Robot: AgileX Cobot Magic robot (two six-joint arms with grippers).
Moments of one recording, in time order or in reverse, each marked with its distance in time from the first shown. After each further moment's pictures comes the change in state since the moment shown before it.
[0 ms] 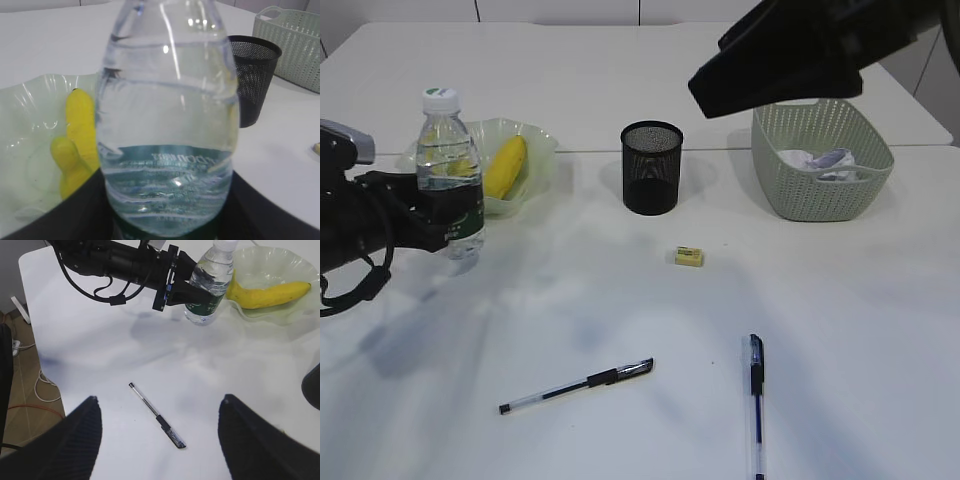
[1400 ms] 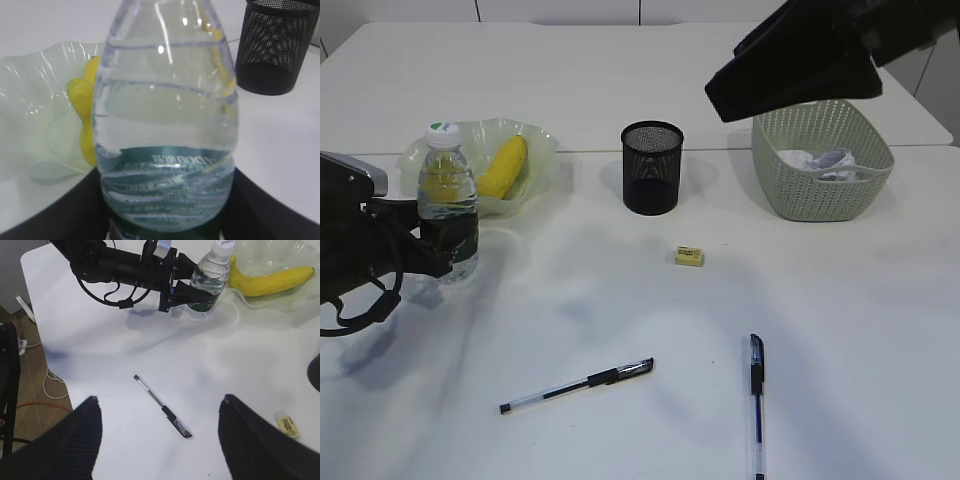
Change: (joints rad) left arm 0.002 0.133 -0.006 -0.103 -0.056 0.148; right arm -0.029 -0.004 0.000 -0.003 0.042 0.026
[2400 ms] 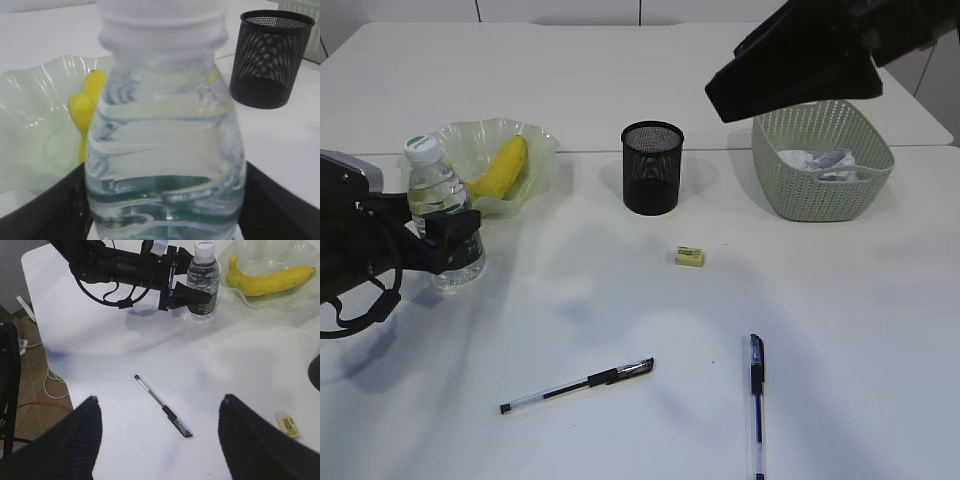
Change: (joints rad) left arm 0.000 0.000 0.012 -0.004 -0.052 0.000; right arm 0.000 0.000 0.000 0.000 0.002 0.002
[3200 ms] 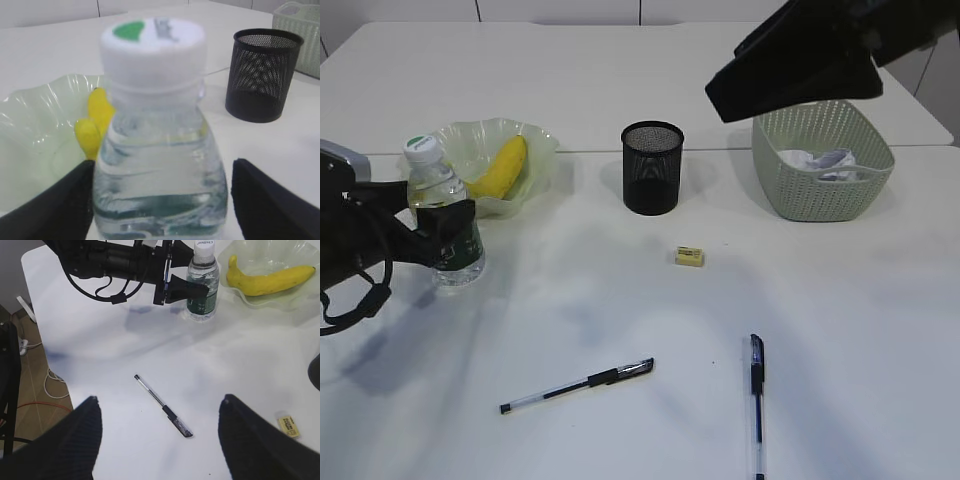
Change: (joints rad) left arm 0.000 -0.064 0.037 0.002 0.000 -0.002; right arm 0.000 0.000 0.000 0.000 0.001 0.000
